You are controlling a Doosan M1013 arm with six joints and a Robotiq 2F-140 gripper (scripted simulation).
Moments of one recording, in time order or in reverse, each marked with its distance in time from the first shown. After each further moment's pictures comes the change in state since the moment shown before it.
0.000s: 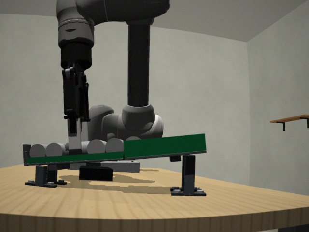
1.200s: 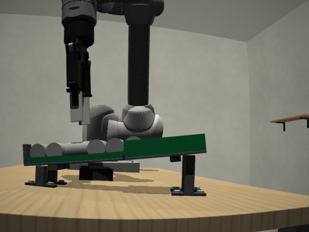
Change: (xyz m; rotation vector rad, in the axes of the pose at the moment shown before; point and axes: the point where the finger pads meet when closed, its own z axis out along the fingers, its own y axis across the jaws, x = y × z) arm 0.007 0.000 -0.059 0.000 0.000 0.000
